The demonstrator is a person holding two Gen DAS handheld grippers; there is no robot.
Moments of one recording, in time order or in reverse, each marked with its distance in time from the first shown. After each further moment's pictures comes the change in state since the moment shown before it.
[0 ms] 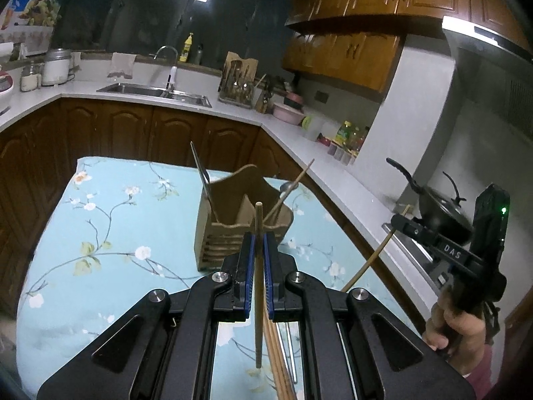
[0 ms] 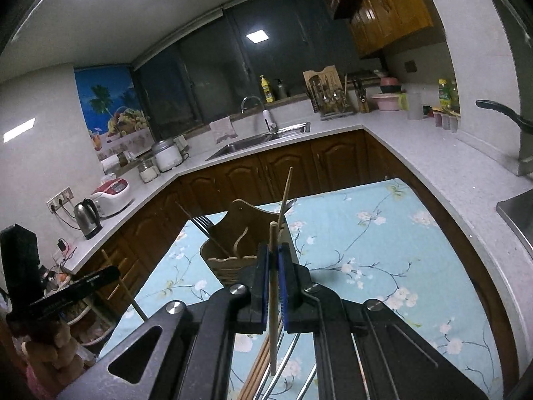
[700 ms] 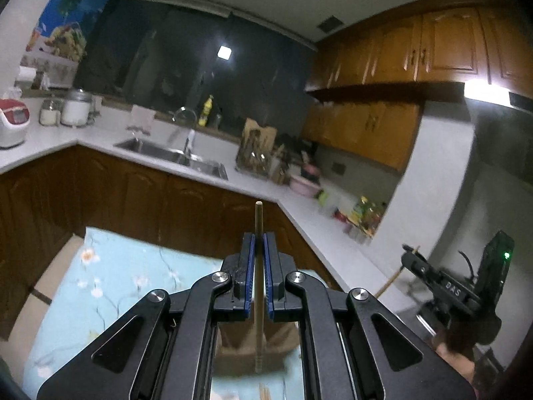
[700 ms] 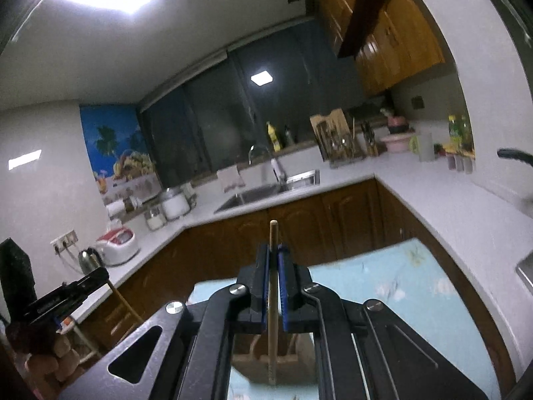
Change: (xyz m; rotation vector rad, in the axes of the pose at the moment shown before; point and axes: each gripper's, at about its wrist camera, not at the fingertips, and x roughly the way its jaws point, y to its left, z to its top) left arm 0.014 0.010 0.116 -0.054 -0.294 0.076; right arm 0.033 0.011 0.098 0.022 -0.219 0.022
